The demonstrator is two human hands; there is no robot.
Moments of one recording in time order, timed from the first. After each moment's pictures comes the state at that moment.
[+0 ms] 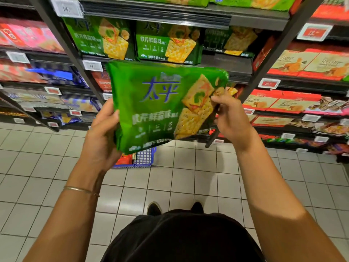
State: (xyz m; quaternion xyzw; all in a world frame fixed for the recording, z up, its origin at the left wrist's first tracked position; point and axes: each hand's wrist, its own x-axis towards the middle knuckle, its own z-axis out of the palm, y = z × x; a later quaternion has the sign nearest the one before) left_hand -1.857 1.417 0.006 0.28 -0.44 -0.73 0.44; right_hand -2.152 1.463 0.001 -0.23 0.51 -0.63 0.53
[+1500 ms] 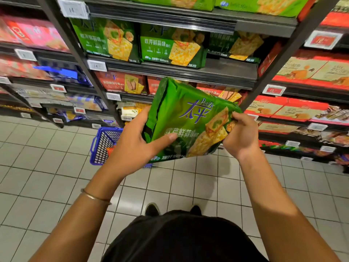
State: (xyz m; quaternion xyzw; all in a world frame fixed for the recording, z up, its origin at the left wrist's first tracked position) left_hand -1.902 1.437 0.006 0.34 -0.72 -0.50 0.34; right_hand -2.178 1.489 -0.022 -0.03 0.51 -0.67 0.54
